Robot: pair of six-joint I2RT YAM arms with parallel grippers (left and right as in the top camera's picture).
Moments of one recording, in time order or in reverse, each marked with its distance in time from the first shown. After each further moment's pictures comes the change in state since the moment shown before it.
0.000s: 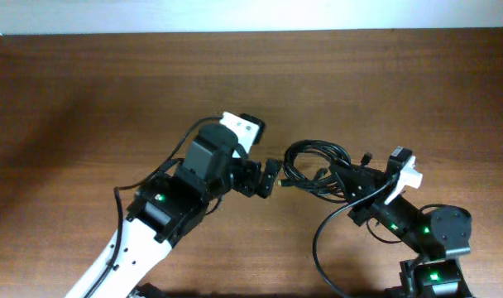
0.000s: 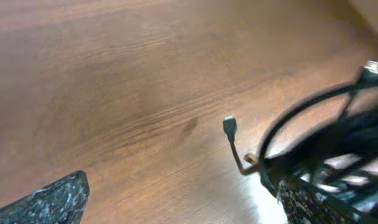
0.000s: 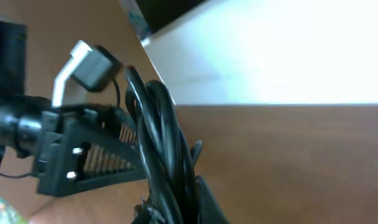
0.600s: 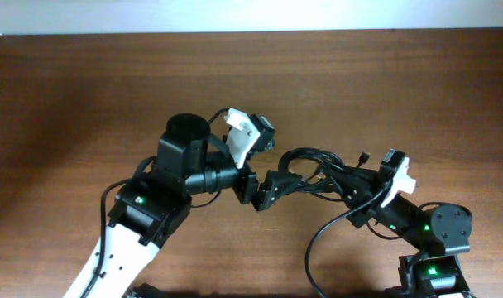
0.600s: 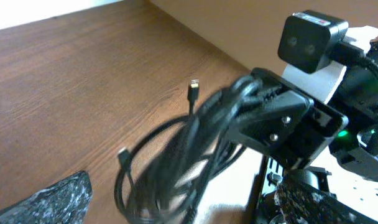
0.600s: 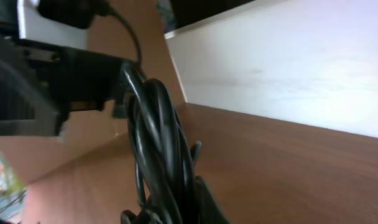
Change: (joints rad) left arm 0.100 -0.051 -0.001 0.172 0.587 0.191; right arm -0.004 0.051 -0.001 0.084 -0.115 -0.116
